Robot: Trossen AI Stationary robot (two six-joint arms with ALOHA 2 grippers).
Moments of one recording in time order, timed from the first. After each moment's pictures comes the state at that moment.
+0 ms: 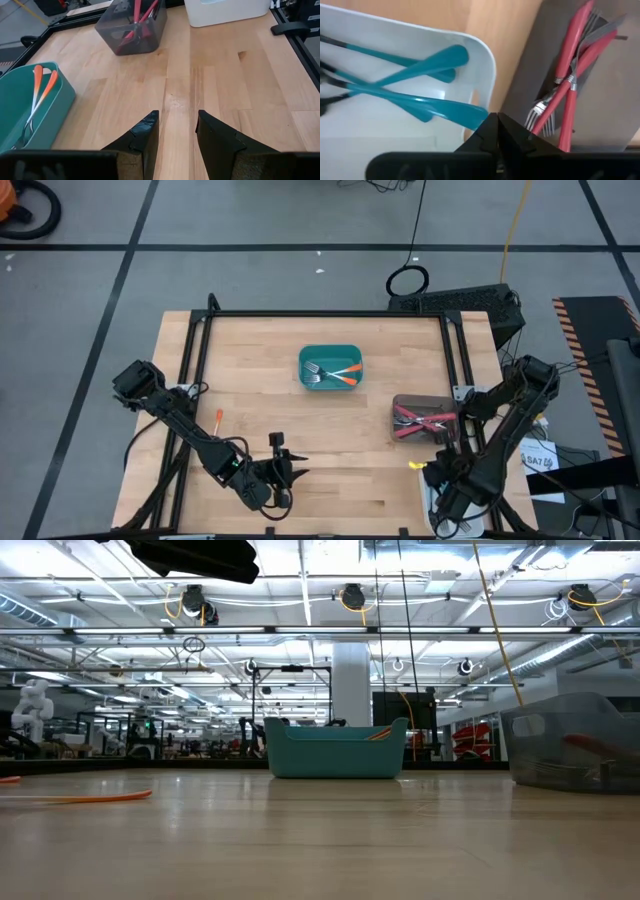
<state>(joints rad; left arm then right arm) -0.70 1.71 1.05 -0.05 -0.76 -0.30 1.00 1.54 1.12 -1.39 0.15 0.77</state>
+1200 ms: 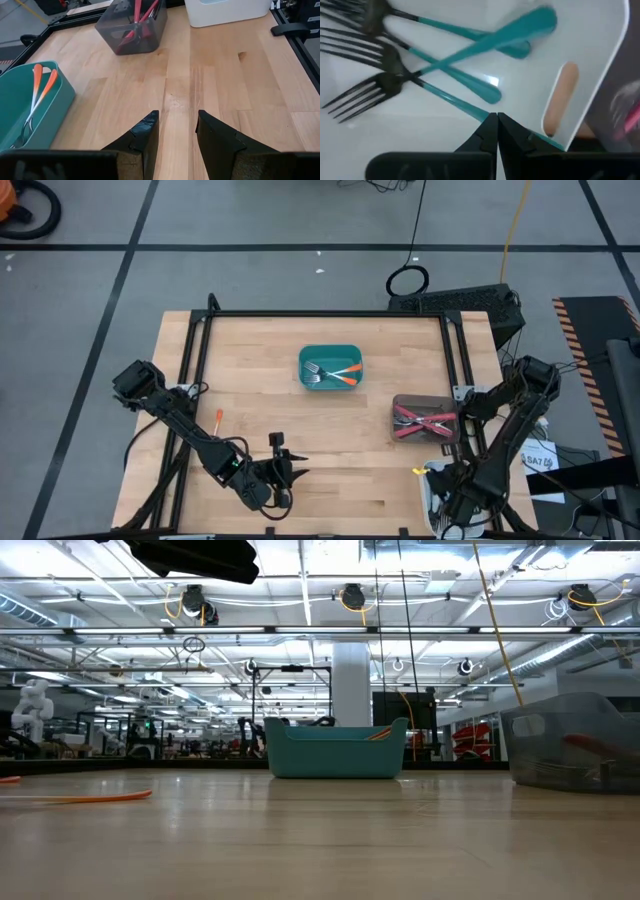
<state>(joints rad) -0.70 1.71 1.05 -0.05 -0.76 -0.31 1.06 1.54 1.04 -1.21 -0.08 0.91</state>
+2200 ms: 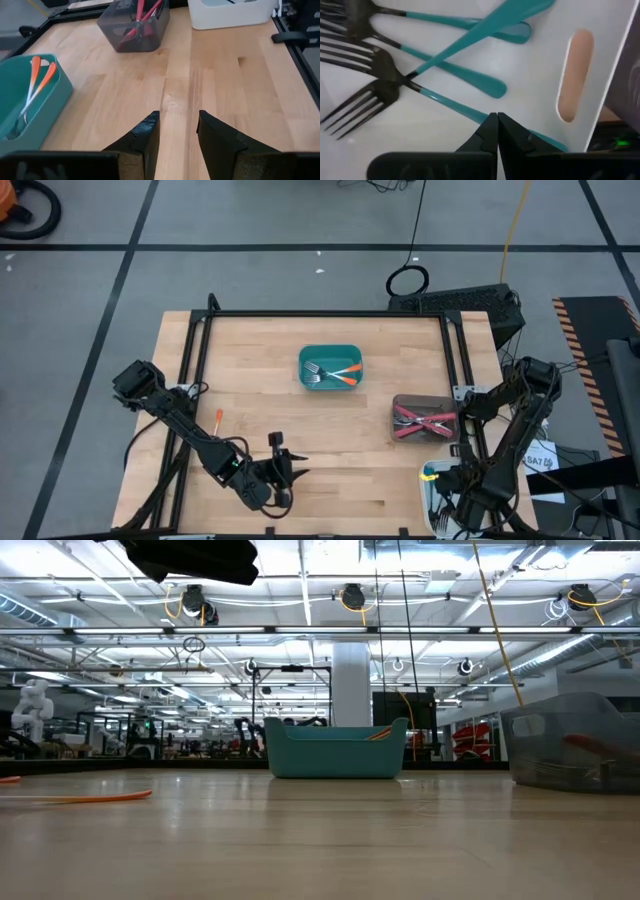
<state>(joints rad) -0.69 1.71 1.05 -0.05 -0.76 -0.37 1.14 1.54 1.01 -1.17 -0.05 1.13</state>
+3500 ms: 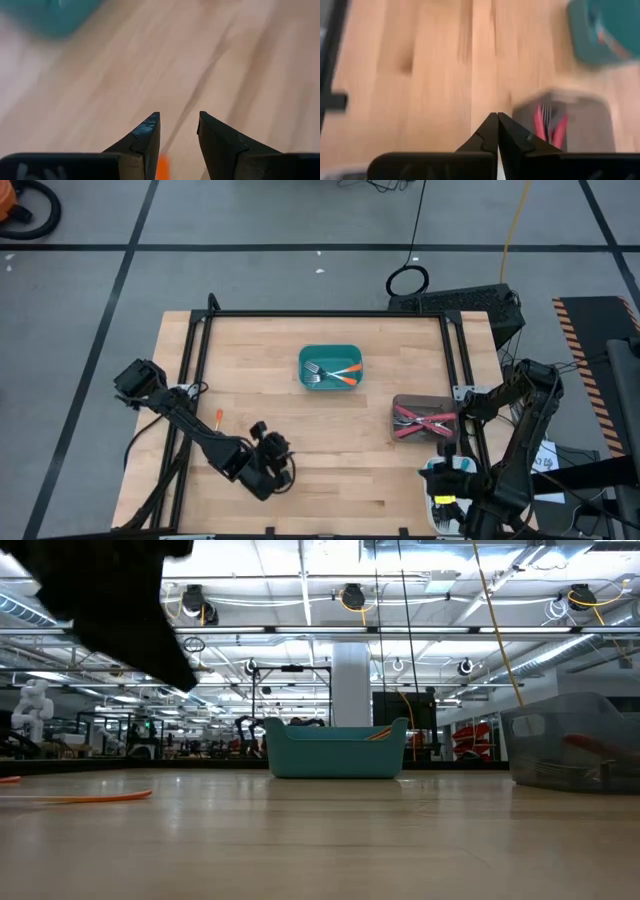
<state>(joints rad) -0.65 1.71 1.05 -0.49 -0.68 -0.99 1.14 1.56 1.27 -1.31 0.65 1.04</state>
